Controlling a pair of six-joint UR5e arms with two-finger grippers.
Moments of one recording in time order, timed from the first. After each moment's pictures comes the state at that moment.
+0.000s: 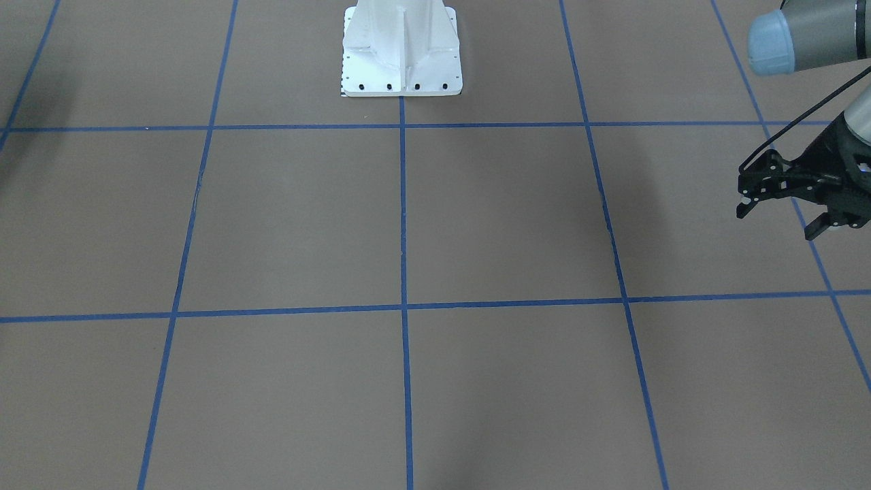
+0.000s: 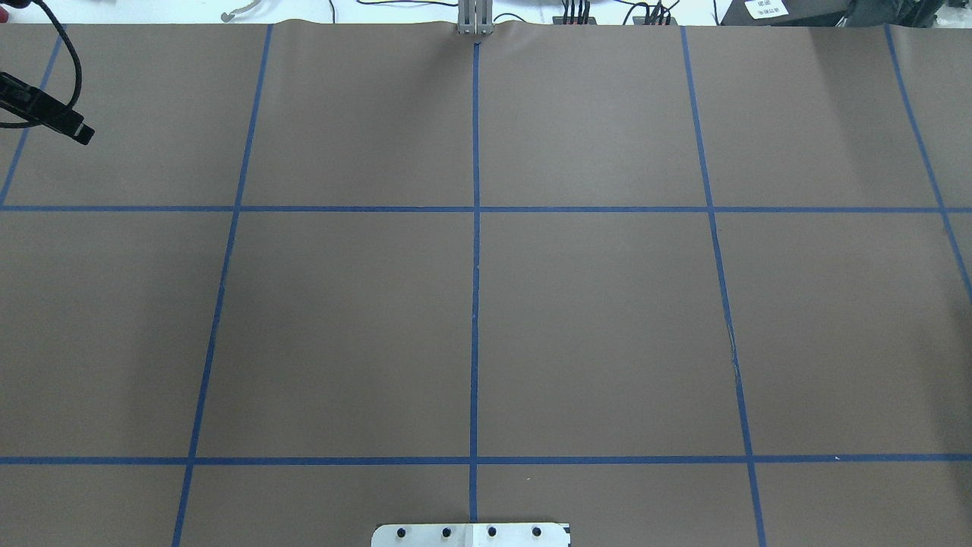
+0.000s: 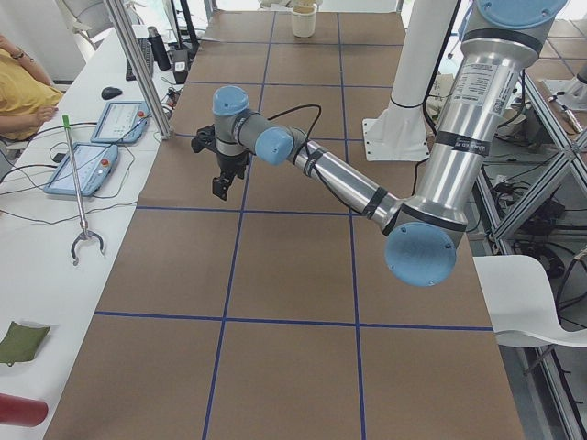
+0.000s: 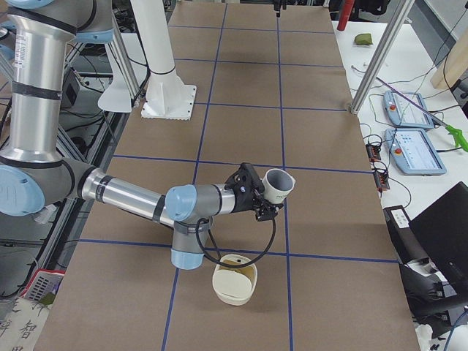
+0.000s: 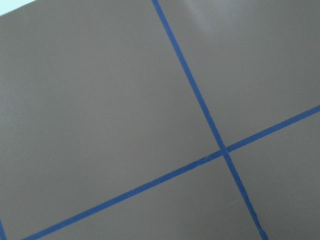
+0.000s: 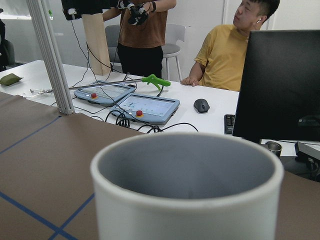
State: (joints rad) left arm -1.20 -1.85 -1.84 -1.61 -2.24 -0.21; right arm 1.57 -1.73 1.46 0.18 2.27 0.63
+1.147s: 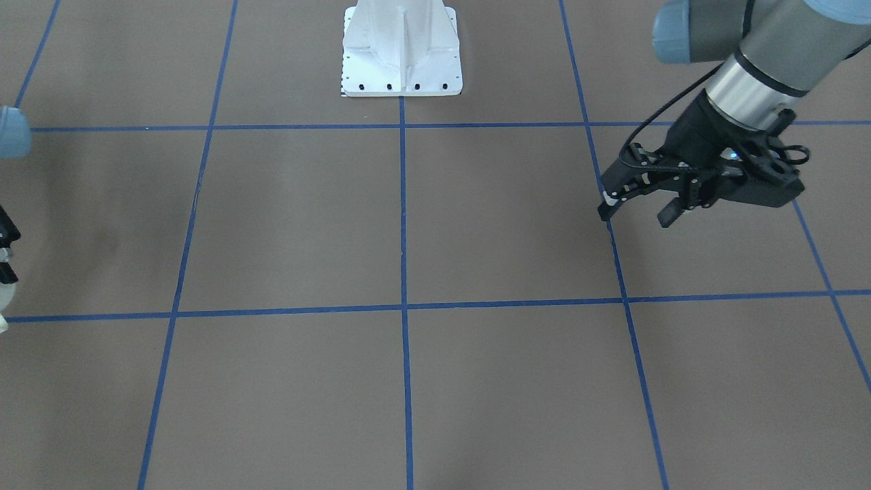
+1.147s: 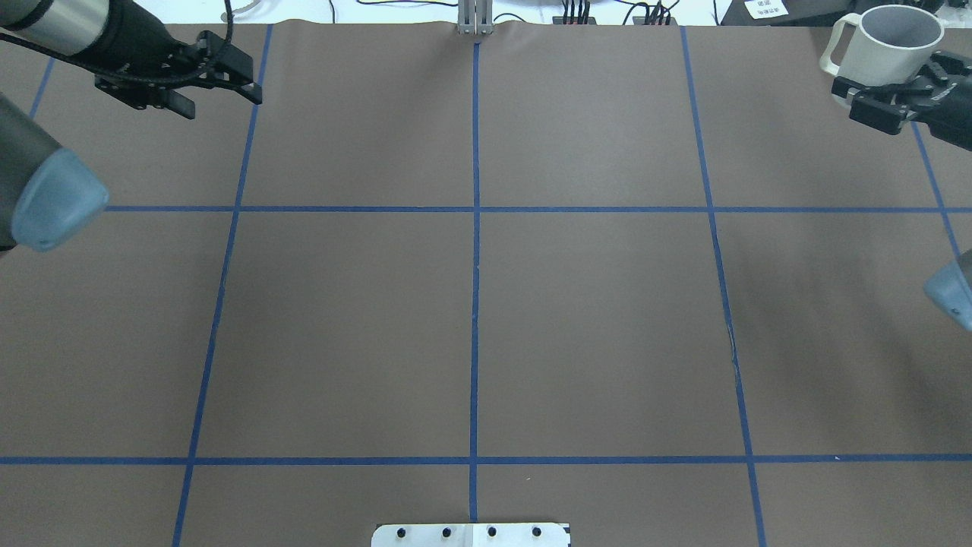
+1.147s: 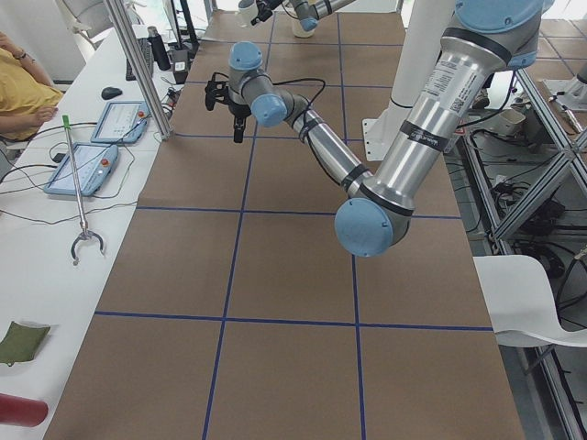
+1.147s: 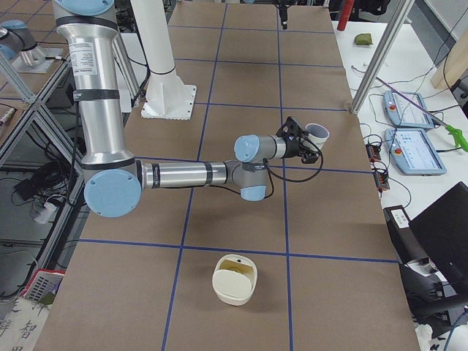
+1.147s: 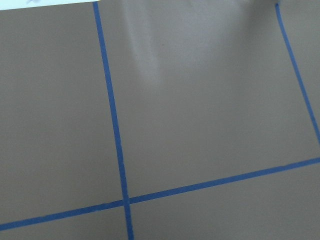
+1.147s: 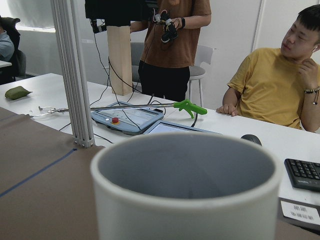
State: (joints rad) left arm -1.01 -2.10 -1.85 -1.75 -2.24 -1.12; right arm 1.07 -1.45 1.46 0.00 1.71 0.63
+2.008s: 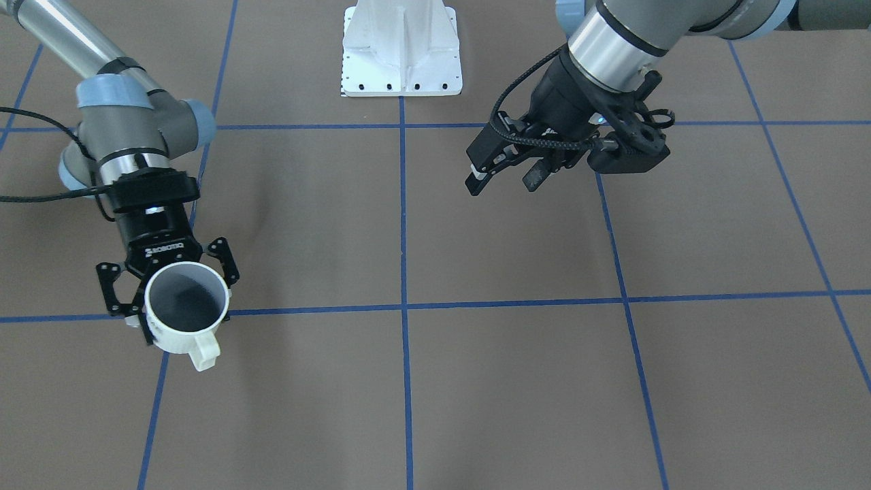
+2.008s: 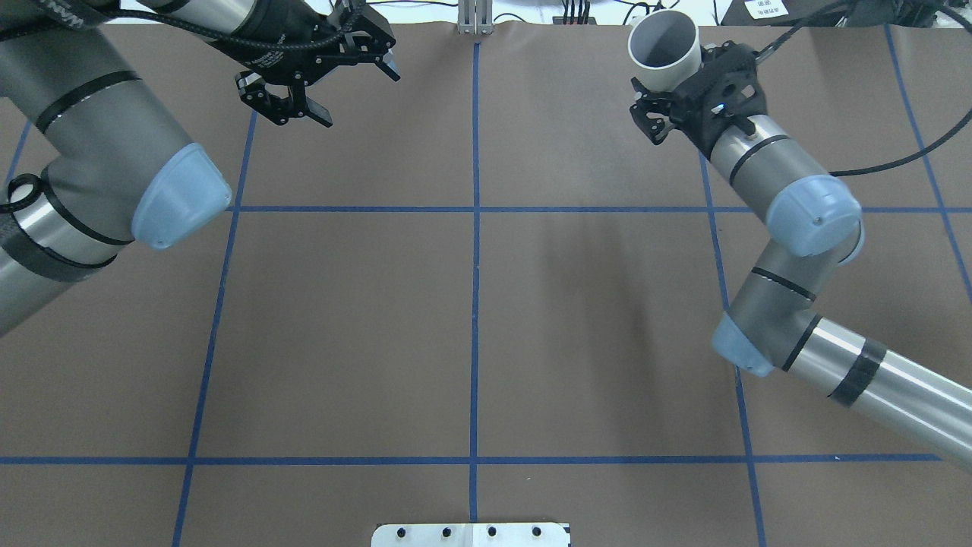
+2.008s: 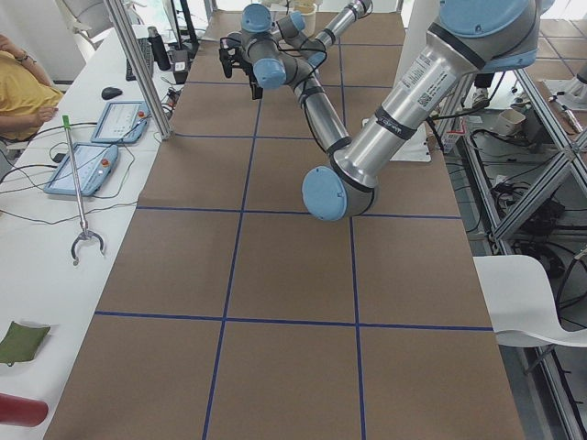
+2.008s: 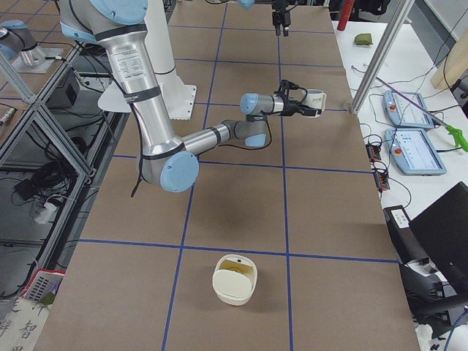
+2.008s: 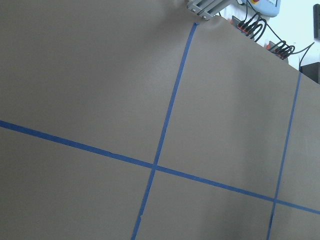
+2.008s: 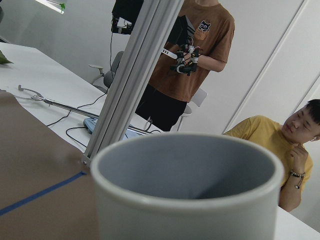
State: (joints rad) left arm -0.92 -2.30 -1.79 -1.76 -2.22 -1.54; right arm 0.68 -1.15 1.47 -0.34 1.09 0.26
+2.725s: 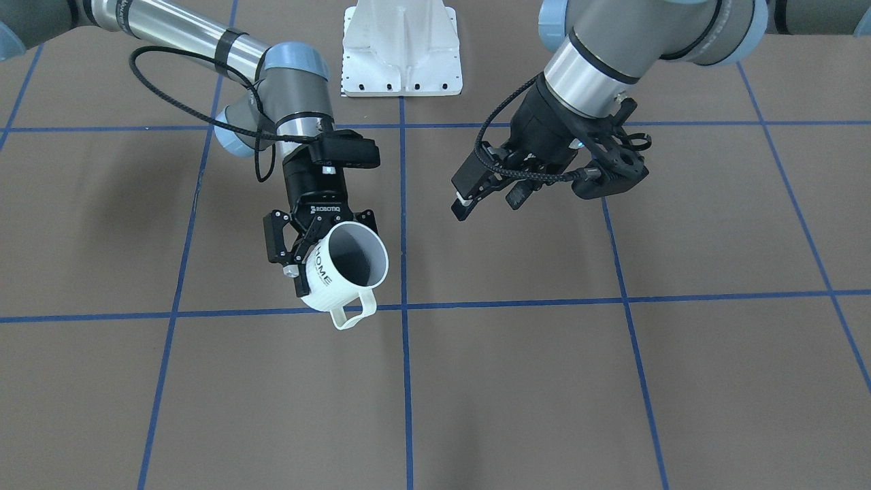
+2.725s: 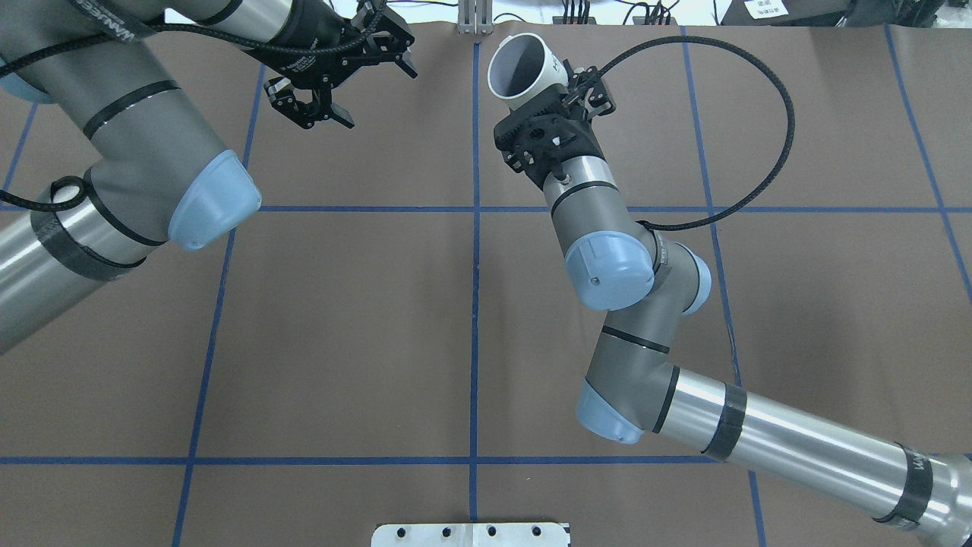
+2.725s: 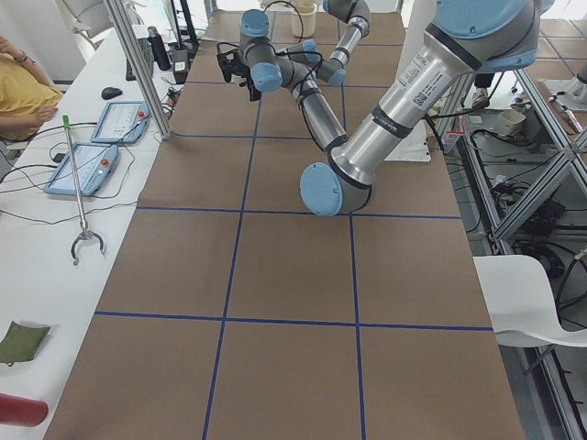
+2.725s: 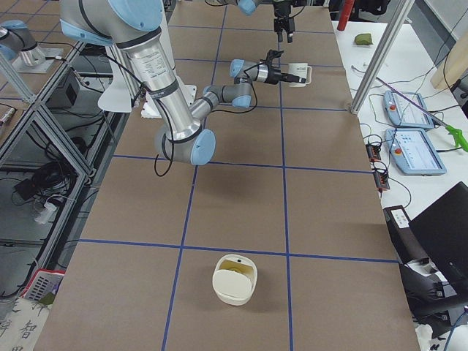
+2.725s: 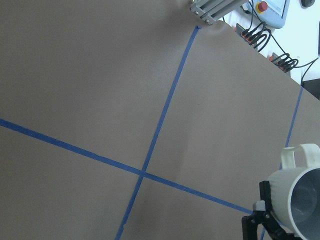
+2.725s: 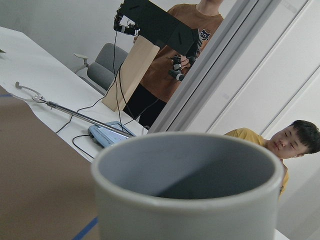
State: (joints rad) left arm -0.90 -2.32 -1.72 -1.82 -2.16 -1.65; right arm 0.47 -0.91 1.46 -0.66 0.75 0.26
